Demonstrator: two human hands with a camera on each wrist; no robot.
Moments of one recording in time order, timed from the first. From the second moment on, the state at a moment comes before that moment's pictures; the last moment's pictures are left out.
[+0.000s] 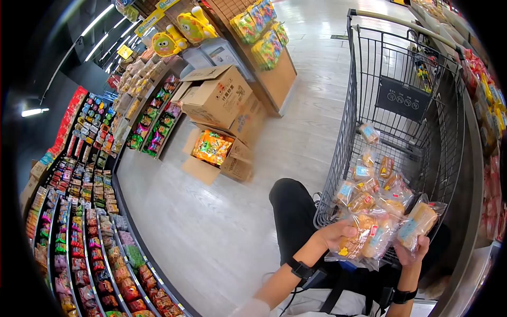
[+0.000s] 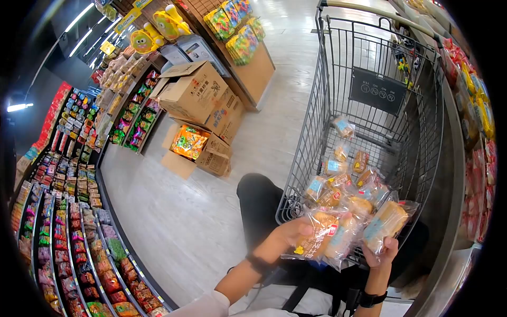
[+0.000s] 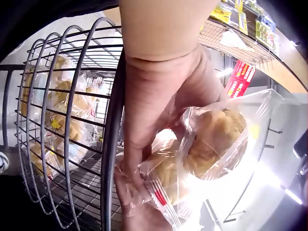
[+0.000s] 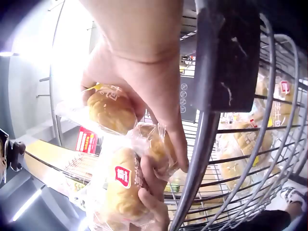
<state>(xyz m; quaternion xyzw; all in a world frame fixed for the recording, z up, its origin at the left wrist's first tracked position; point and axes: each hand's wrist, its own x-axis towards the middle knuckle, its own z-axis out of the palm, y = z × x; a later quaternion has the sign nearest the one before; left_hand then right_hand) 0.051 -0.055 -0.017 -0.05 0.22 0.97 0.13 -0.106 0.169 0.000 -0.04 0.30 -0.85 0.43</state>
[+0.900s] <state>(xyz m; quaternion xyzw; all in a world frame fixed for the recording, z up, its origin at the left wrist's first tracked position) 0.029 -0.047 0.018 0.00 0.27 0.96 0.11 -0.119 0.159 -0.007 -0.10 0.30 -0.86 0.41</state>
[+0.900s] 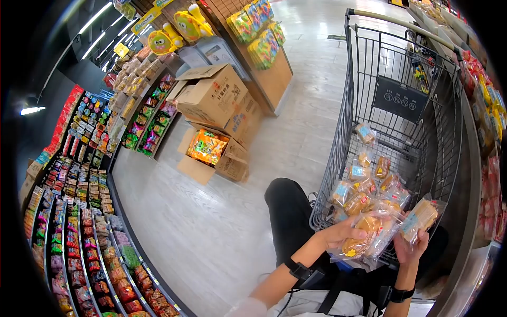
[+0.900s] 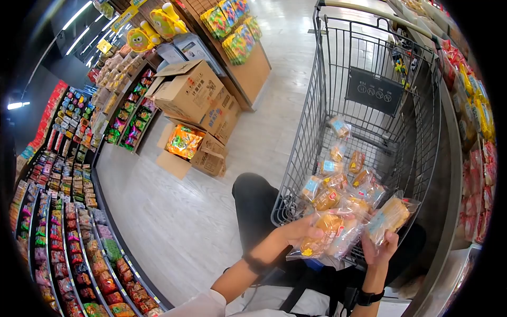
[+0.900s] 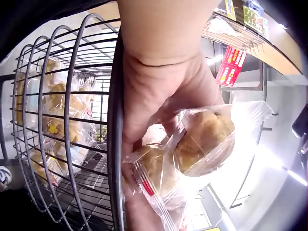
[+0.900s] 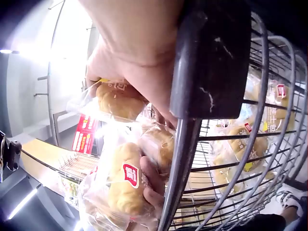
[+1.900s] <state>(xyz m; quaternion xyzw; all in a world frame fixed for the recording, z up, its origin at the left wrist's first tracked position) 0.049 -0.042 -0.003 0.04 0.06 1.00 -0.05 -0.129 0.153 0.005 0.04 0.19 -0.86 0.48</state>
